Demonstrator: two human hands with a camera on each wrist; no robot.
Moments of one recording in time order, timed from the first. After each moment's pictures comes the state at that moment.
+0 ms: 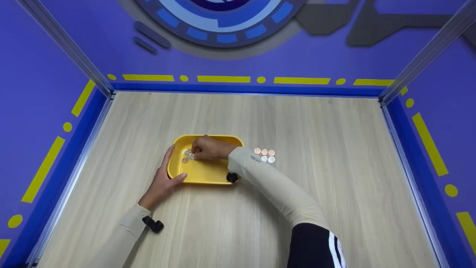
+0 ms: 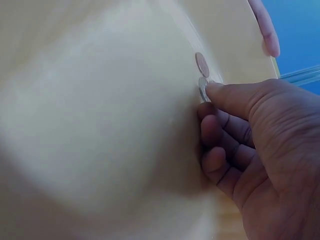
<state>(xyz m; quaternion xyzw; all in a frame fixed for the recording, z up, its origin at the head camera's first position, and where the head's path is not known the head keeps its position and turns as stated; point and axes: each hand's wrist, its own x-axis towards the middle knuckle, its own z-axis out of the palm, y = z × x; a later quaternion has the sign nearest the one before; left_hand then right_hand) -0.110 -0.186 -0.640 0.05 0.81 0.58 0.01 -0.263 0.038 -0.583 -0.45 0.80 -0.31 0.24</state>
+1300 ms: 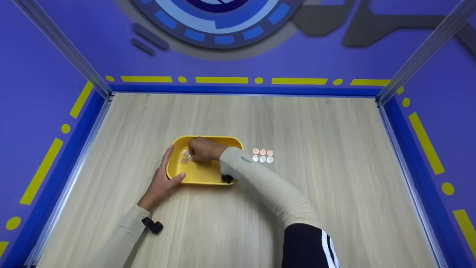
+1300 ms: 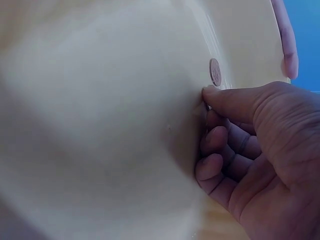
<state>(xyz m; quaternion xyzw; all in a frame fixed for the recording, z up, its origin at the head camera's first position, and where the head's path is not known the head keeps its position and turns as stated) -0.109 -0.182 -0.634 0.02 0.84 0.54 0.02 -0.255 0.021 -0.576 -0.44 0.83 -0.24 0.23</state>
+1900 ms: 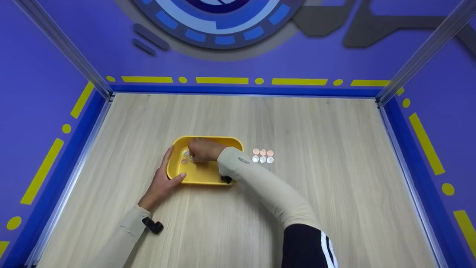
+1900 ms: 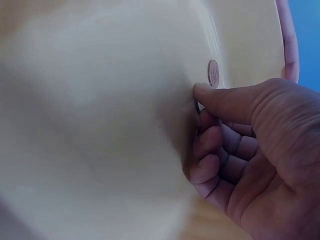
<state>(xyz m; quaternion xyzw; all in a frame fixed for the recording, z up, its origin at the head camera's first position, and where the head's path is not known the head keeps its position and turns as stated) -0.109 -0.183 -0.636 0.03 0.84 0.54 0.02 -0.253 0.014 -0.569 -0.44 0.85 -0.17 0.25</state>
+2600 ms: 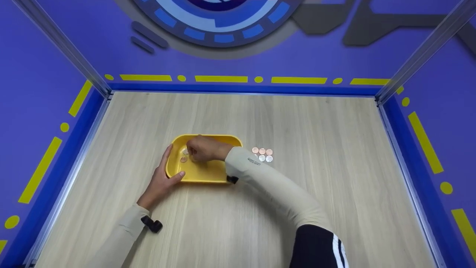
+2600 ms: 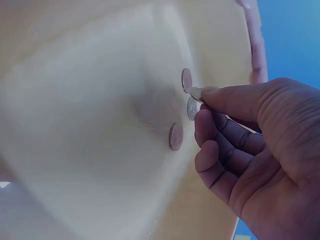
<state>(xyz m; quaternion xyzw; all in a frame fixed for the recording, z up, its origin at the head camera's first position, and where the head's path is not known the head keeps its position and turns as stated) -0.110 -0.183 -0.637 0.03 0.84 0.54 0.01 -0.243 0.036 -0.549 -0.46 0.82 -0.26 0.23</state>
